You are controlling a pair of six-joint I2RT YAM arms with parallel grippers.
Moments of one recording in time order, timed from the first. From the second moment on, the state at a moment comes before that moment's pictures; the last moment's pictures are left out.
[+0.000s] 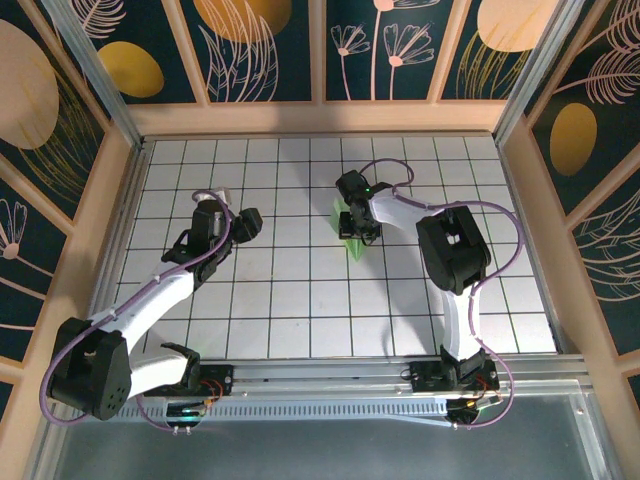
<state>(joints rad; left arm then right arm) -0.37 1.20 0.68 -0.05 -0.07 -0.60 0.56 2.03 1.42 -0.69 0.04 0.51</state>
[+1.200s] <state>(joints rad) -0.28 1.13 0.61 0.14 -0.45 -0.35 0.20 1.15 0.67 -0.12 0.19 0.36</state>
